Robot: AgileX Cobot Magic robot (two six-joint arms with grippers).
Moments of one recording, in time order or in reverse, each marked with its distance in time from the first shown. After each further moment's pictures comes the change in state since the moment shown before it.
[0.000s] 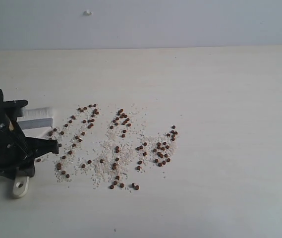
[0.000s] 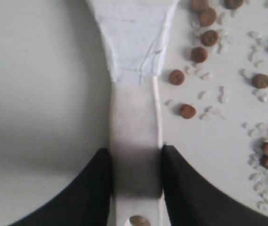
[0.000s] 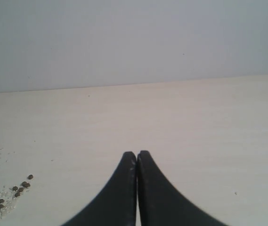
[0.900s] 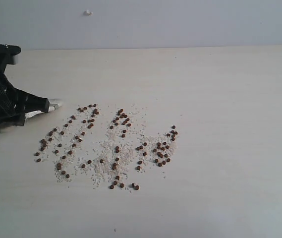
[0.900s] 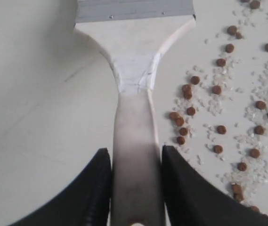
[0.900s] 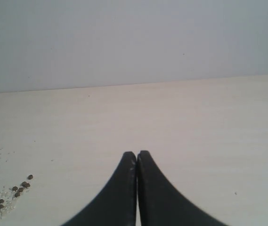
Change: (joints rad) left arm 0.000 -0.160 -0.164 0.215 0.120 0.070; right arm 0.000 0.000 0.000 0.000 0.000 0.000
